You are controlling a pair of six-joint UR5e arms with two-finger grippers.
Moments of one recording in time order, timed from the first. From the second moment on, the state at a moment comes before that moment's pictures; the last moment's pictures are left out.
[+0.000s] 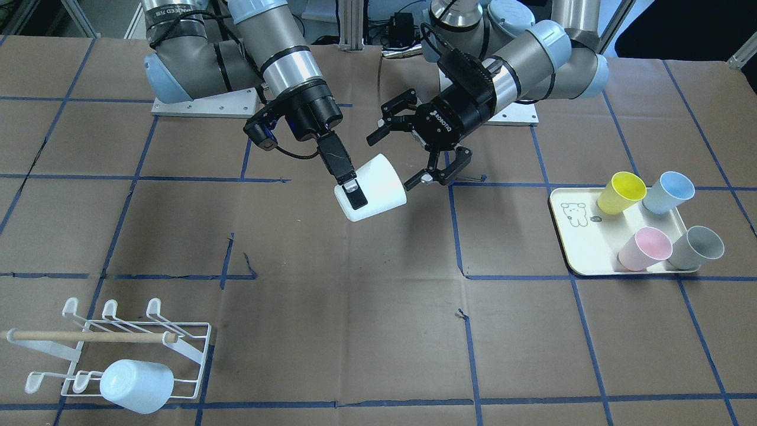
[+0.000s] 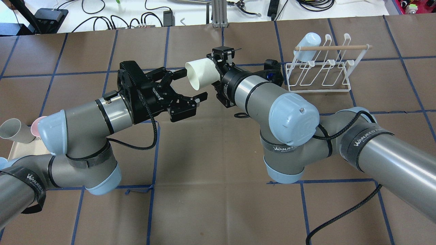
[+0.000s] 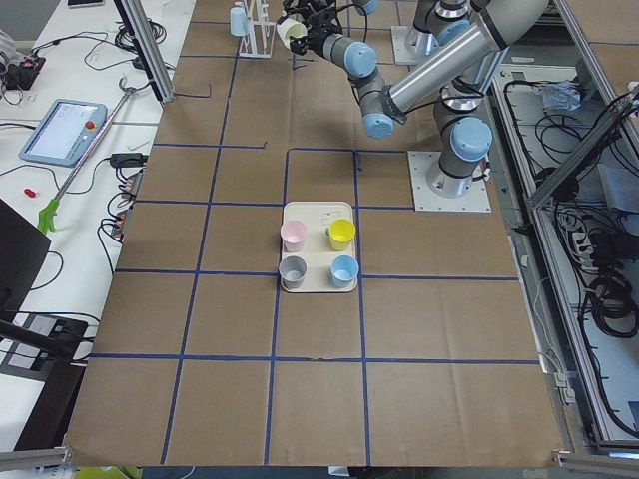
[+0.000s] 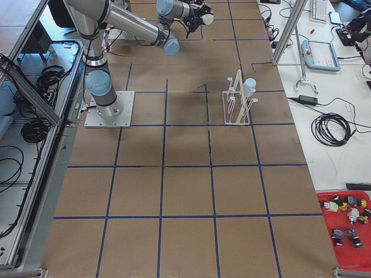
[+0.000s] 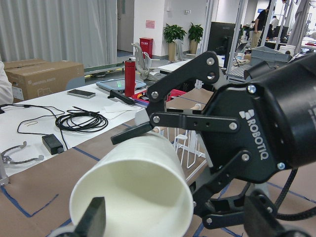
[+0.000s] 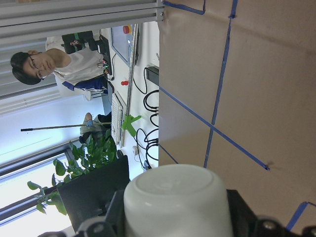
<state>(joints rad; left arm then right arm) -1.47 -1.64 -2.33 0.25 0.57 0.40 1.91 -1.40 2.09 -3.33 -1.37 1.74</state>
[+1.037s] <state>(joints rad) -1.26 -1.61 -2.17 -0.12 0.95 0.27 1.64 -1.39 2.03 -3.32 -1.37 1.00</state>
